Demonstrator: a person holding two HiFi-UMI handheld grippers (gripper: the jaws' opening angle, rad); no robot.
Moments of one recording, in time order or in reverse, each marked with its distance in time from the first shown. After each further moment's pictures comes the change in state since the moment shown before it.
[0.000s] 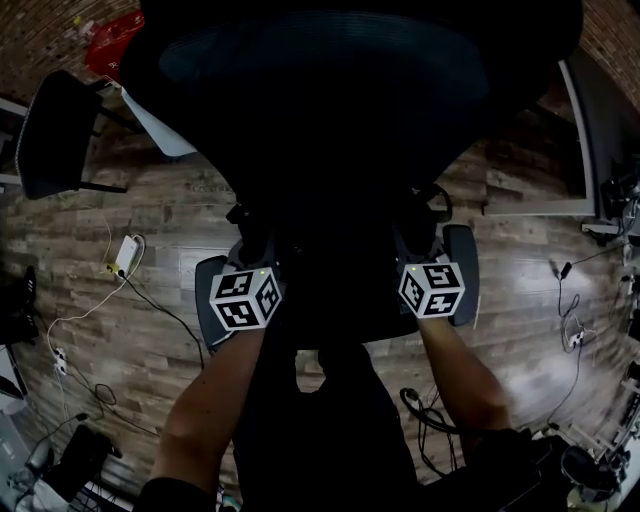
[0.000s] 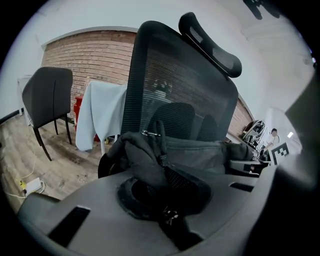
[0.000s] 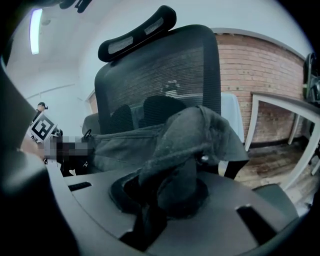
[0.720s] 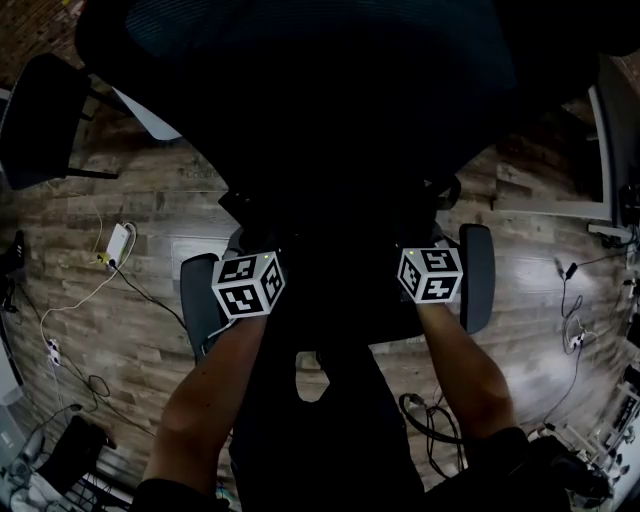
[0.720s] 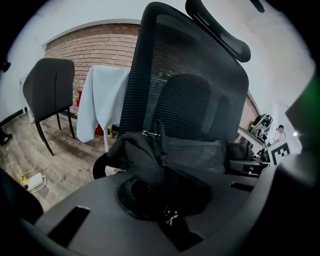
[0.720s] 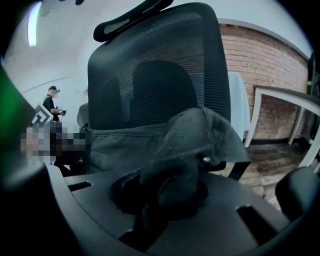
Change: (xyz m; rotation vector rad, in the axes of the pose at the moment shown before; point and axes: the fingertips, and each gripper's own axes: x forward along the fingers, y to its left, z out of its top) left arm 0.042 0.027 -0.041 -0.006 0.053 0.051; right arm 0.056 -0.016 -0.045 -0.028 0.067 -0.021
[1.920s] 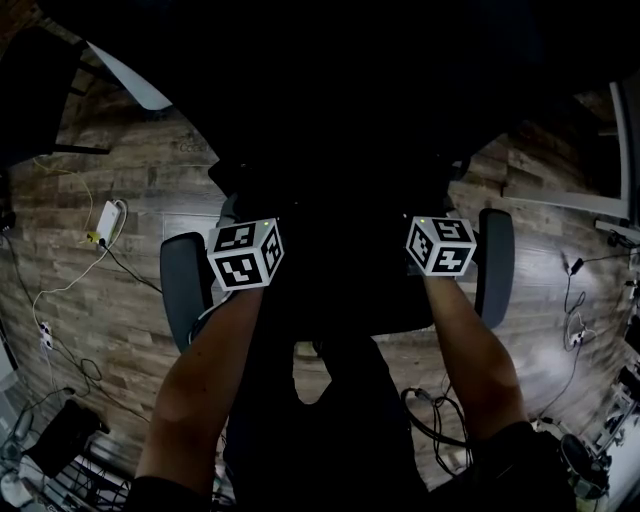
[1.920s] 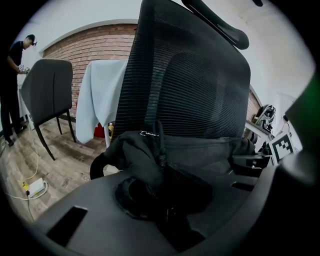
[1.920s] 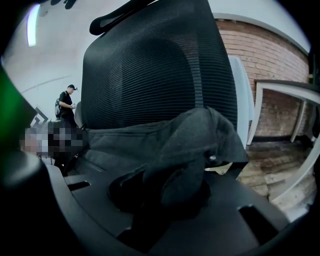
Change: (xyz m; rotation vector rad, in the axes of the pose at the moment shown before) left arm 0.030 0.018 -0.020 0.057 -0.016 0.037; right arm 0.037 -0.016 -0.022 0.008 -0.001 0.010
